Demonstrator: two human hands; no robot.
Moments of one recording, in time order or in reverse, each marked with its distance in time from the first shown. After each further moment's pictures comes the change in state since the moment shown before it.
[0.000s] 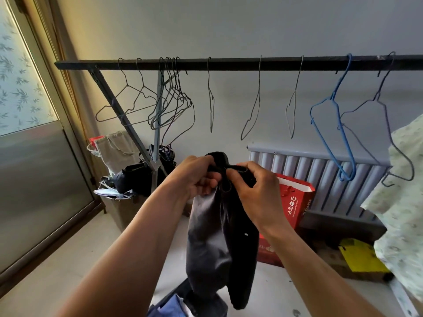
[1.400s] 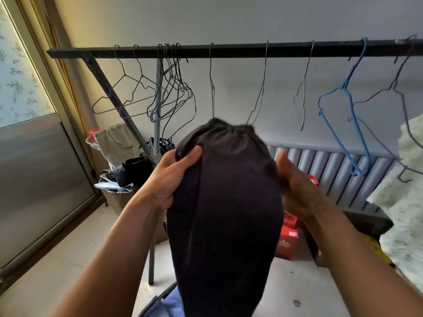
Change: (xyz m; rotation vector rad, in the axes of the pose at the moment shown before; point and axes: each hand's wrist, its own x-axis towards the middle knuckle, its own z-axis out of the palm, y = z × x) left_hand 0.005 -0.035 -0.040 -0.417 -0.154 0.368; right_hand 0.031 0.023 -0.044 0.768 -0.492 0.469
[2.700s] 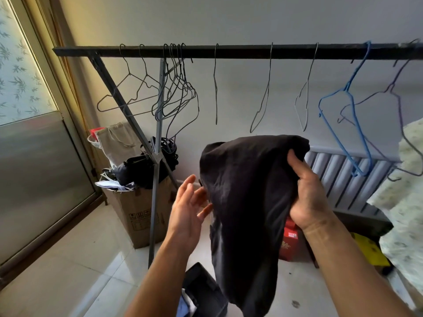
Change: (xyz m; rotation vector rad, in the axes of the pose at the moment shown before) left_hand -0.017 -0.094 -0.013 -0.228 0.209 -0.117; right_hand -0.009 0.009 0.015 0.285 0.405 -0.118
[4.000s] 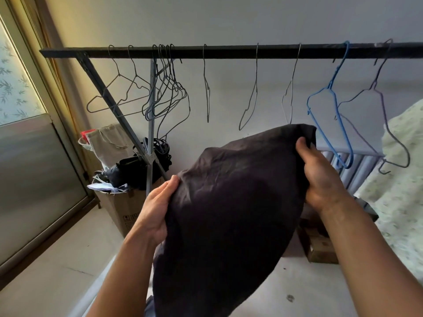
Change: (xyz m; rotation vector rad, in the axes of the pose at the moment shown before) left_hand -0.010 0.036 -0.019 0.007 -0.101 -0.097; right_hand -0.002 -0.039 -0.020 -0.193 0.097 -0.102
